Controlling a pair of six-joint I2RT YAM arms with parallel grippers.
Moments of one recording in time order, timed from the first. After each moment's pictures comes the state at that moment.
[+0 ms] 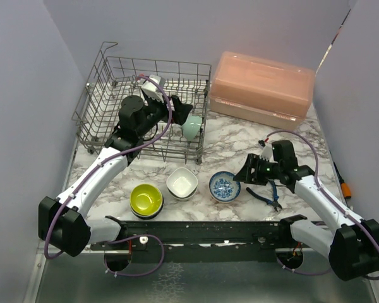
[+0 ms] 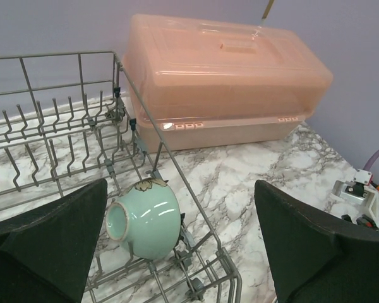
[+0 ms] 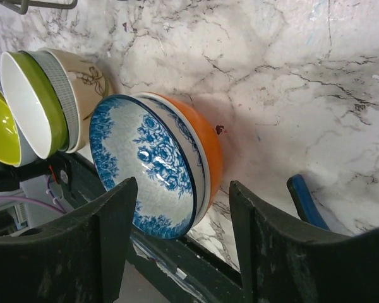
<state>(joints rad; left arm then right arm) -0.45 1.25 1.07 0.17 0.21 -0.25 0.23 1.02 0.56 -0.41 -0.55 0.45</state>
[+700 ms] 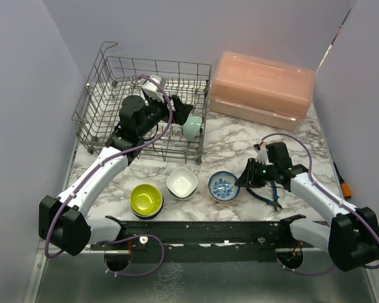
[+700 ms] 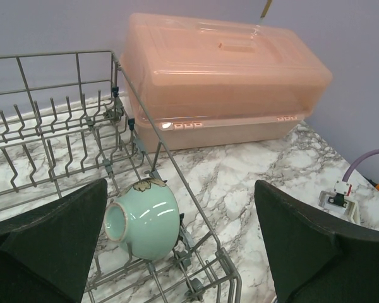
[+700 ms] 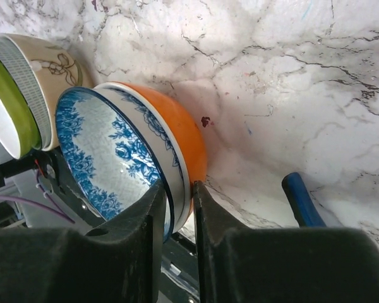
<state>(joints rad) -0.45 1.26 1.07 0.18 0.22 -0.25 0.28 1.11 0.53 -0.38 -0.54 0.47</state>
